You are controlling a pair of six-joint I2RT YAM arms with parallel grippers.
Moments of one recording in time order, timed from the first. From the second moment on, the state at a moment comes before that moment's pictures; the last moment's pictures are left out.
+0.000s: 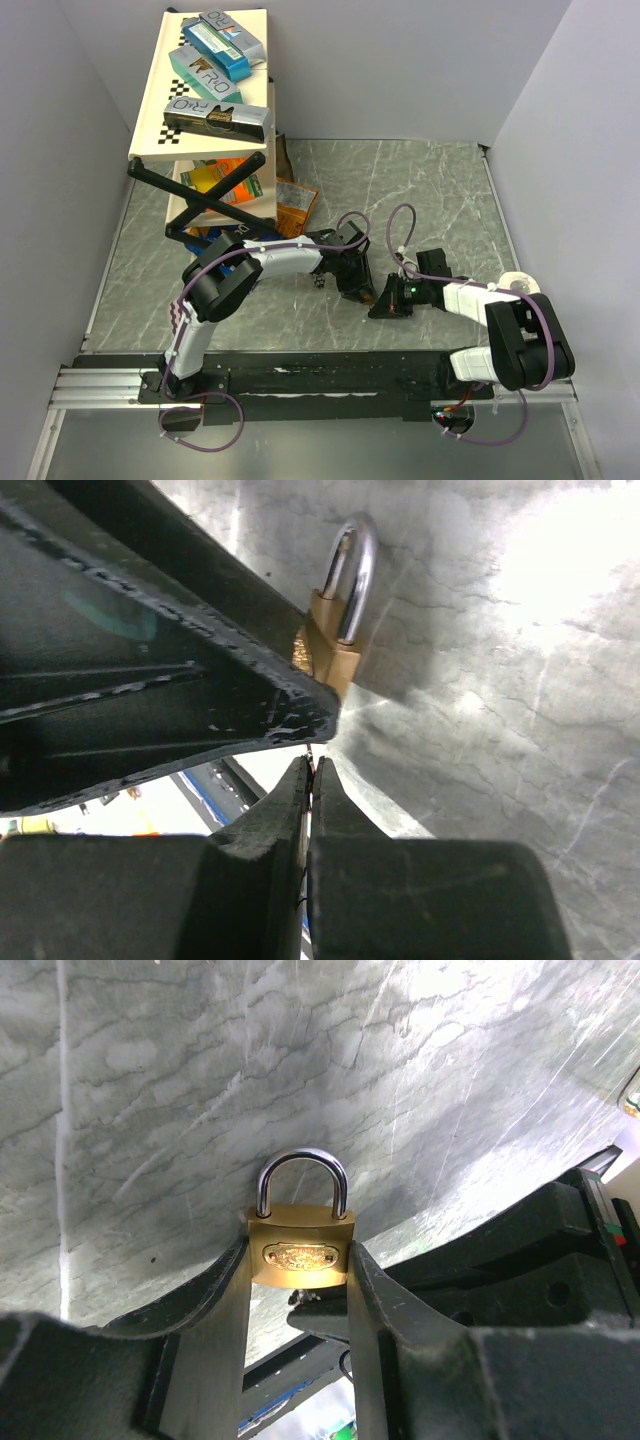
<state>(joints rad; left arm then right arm) -0.93 2.09 1.43 -0.36 0.32 -1.10 0.19 1.32 0.38 -0.14 -0.76 0.42</state>
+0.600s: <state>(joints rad) -0.93 2.09 1.43 -0.35 0.32 -1.10 0.19 1.33 0.39 -0.14 -0.74 0.46</state>
